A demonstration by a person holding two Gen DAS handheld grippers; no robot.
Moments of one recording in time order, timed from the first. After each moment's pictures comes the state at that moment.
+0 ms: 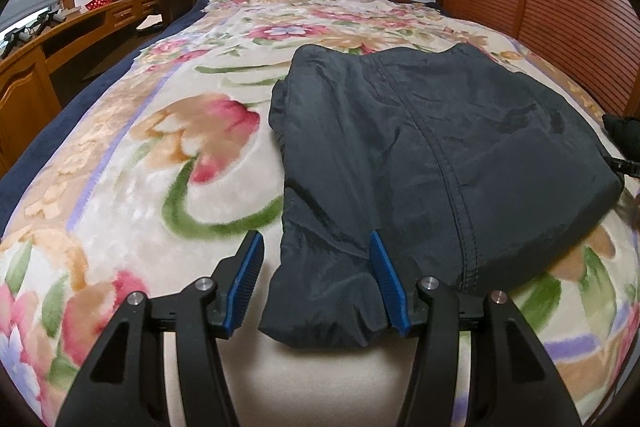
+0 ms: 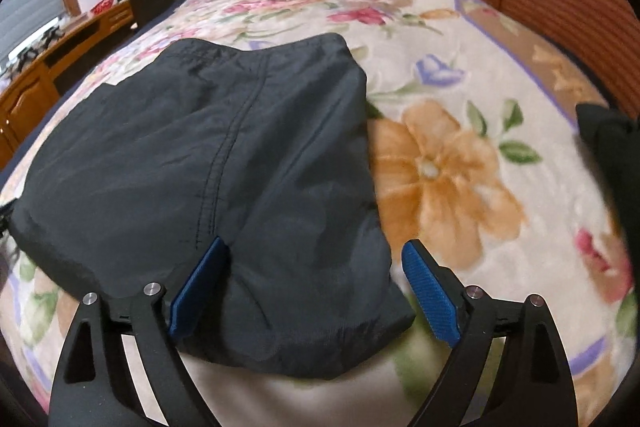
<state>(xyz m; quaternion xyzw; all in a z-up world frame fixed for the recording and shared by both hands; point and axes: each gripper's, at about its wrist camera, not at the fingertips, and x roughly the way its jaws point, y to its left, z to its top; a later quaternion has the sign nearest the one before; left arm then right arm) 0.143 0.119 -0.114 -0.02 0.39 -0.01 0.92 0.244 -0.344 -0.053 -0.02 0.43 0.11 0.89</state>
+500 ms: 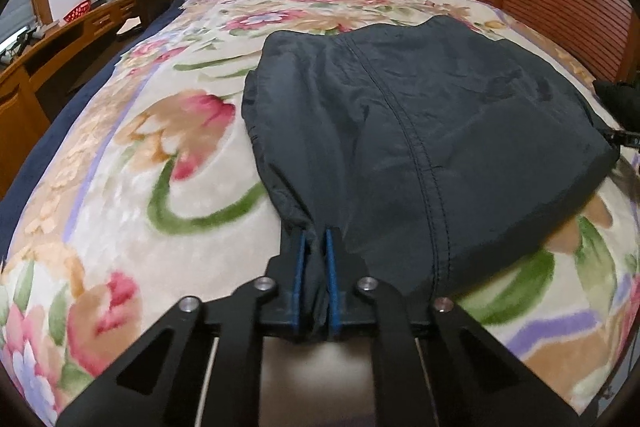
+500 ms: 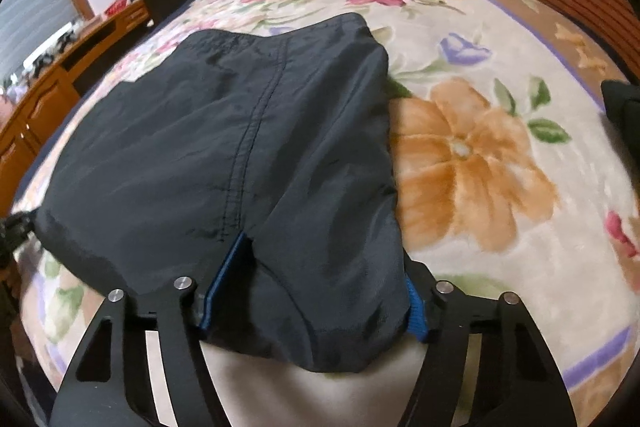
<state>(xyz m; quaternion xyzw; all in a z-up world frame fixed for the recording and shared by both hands) 0.141 0.103 -0.110 0.01 0.42 -0.03 0.91 0.240 -0.337 -0.056 0.00 0.46 0.16 0.87</state>
